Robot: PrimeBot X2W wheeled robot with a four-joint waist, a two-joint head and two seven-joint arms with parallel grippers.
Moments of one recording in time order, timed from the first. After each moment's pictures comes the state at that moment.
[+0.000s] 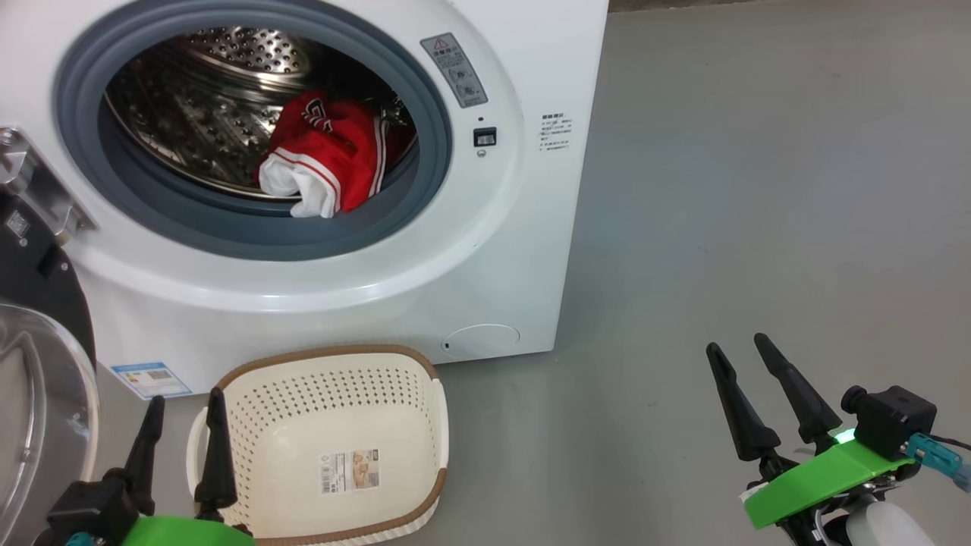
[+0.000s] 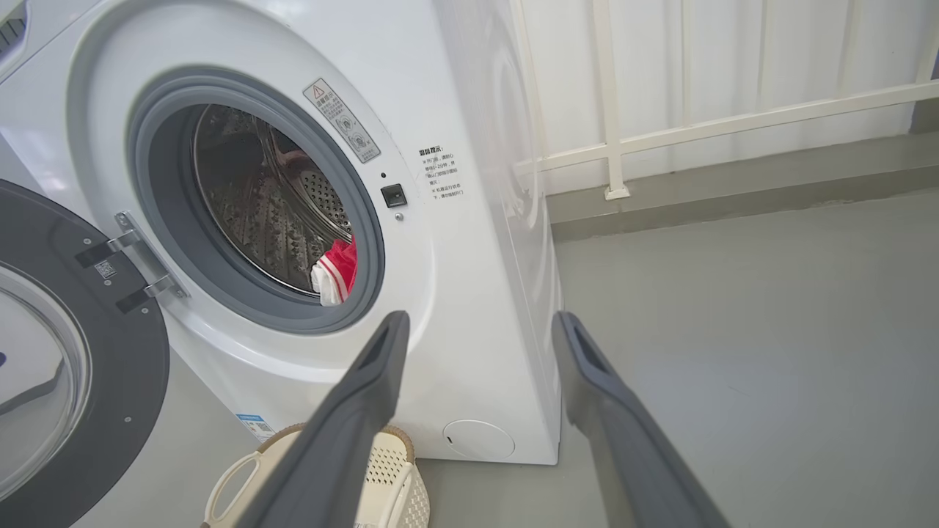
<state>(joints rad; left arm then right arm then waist) -0.08 0.05 0.05 0.24 -0.24 -0.12 -0.26 -0.14 -0.26 0.20 0.21 0.55 0.13 -0.26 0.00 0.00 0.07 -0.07</state>
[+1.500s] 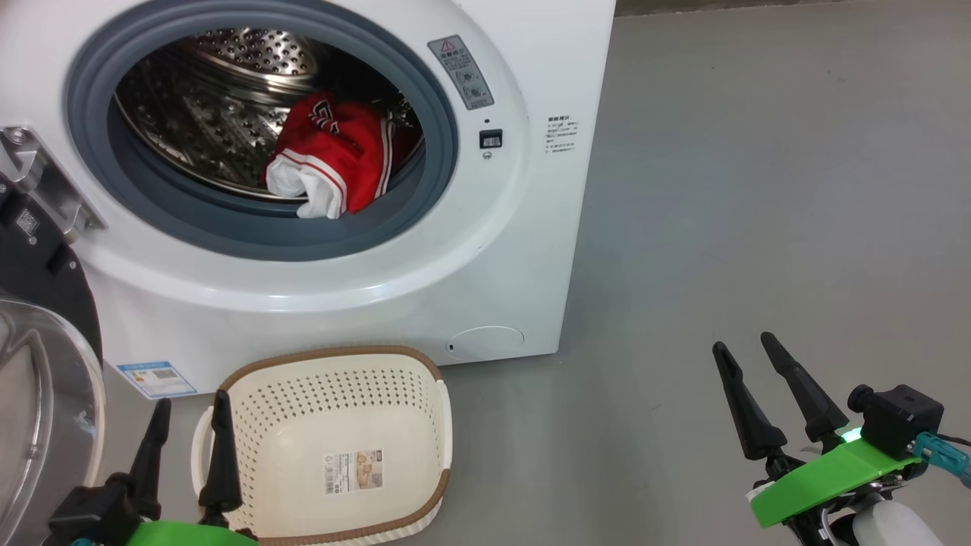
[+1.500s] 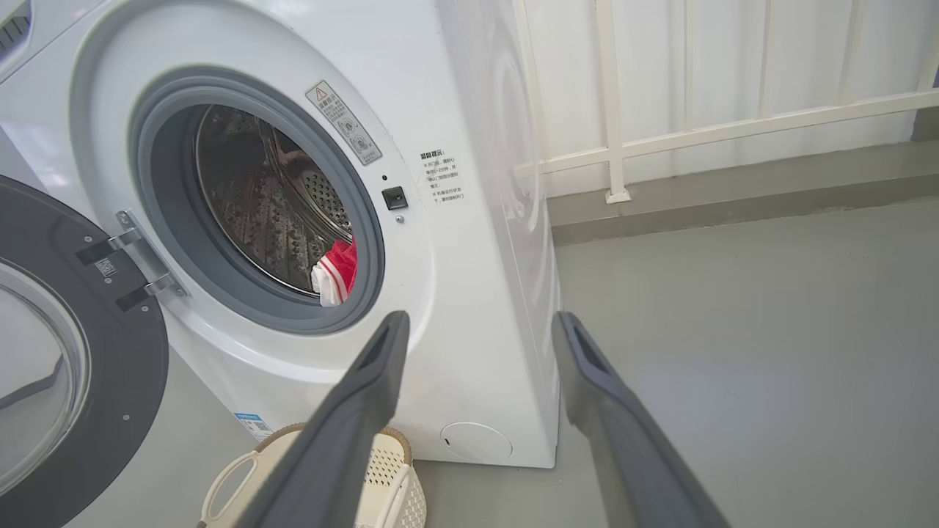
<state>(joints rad) -0.06 0.05 0.04 0.22 -0.27 -0.13 -0.26 -0.14 -0.27 0.20 0.21 0.55 0.13 -0.26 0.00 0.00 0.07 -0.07</state>
